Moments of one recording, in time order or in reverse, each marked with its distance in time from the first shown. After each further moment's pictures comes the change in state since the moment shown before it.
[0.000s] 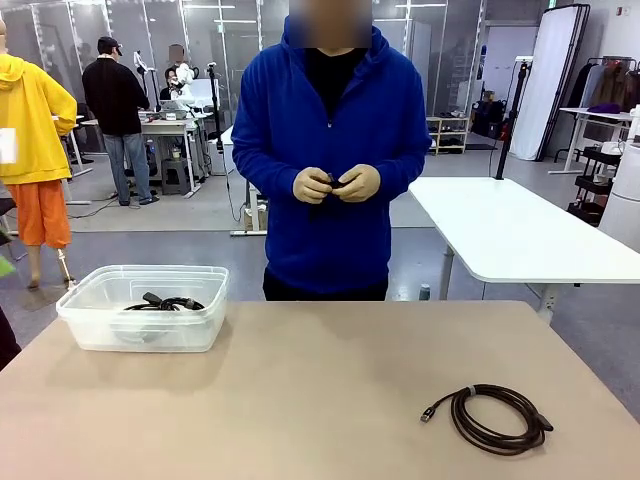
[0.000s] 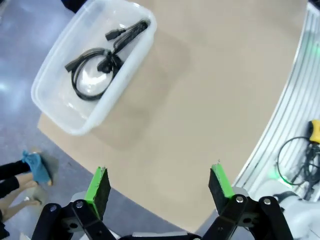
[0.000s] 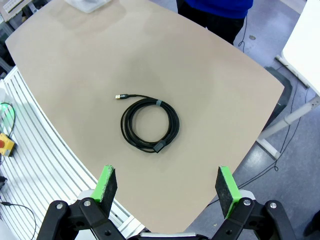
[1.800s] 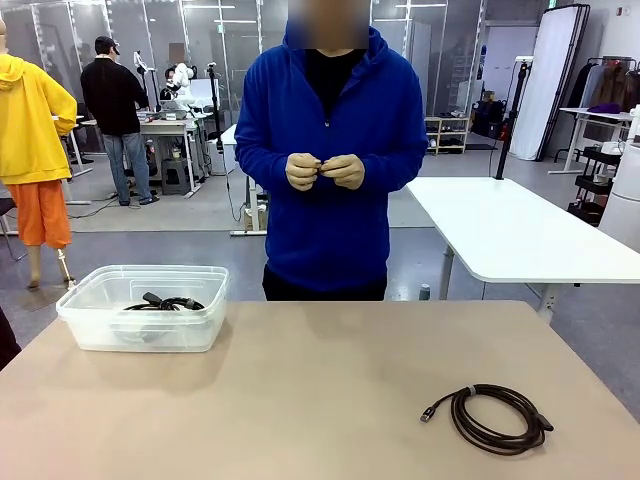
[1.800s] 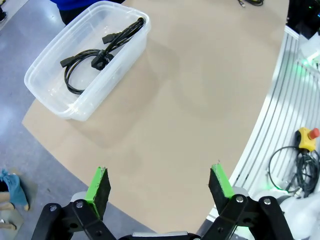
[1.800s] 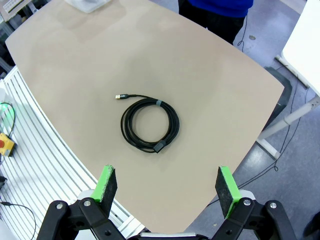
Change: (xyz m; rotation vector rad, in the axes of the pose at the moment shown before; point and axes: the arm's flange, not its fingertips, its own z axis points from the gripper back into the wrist) left arm -0.120 0.006 -0.003 -0.072 -0.243 0.062; right arm 0.000 0.000 0.000 -0.001 0.000 0.001
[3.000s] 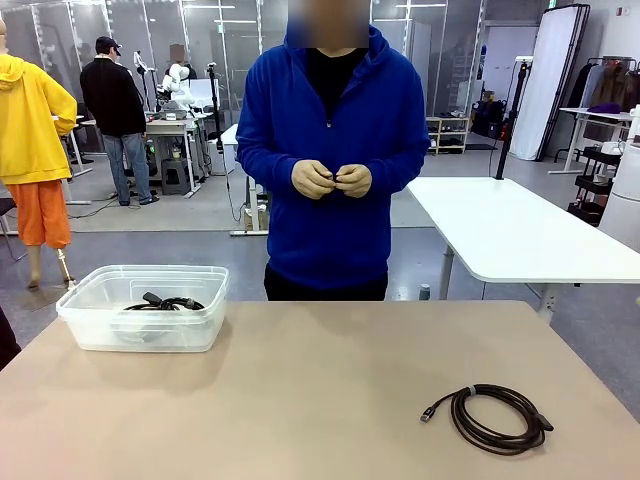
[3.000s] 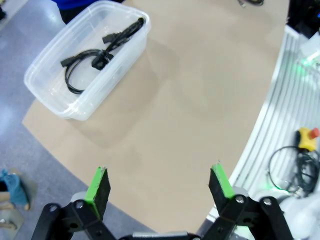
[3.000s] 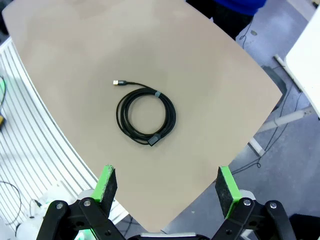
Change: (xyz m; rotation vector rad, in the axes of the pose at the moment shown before) left arm 0.000 0.000 0.000 0.001 0.002 0.000; right arm 0.043 0.018 -0.016 -0.025 0.140 0.156
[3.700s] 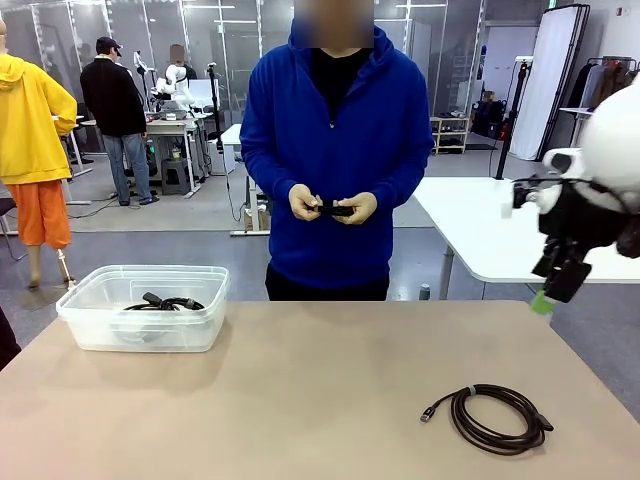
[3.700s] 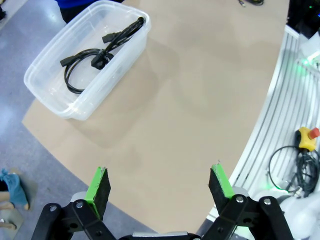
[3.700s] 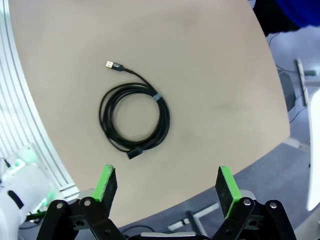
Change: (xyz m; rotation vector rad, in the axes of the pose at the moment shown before) left arm 0.000 0.000 0.000 0.000 0.002 0.001; right arm 0.119 -0.004 -0.127 0.056 0.319 0.331
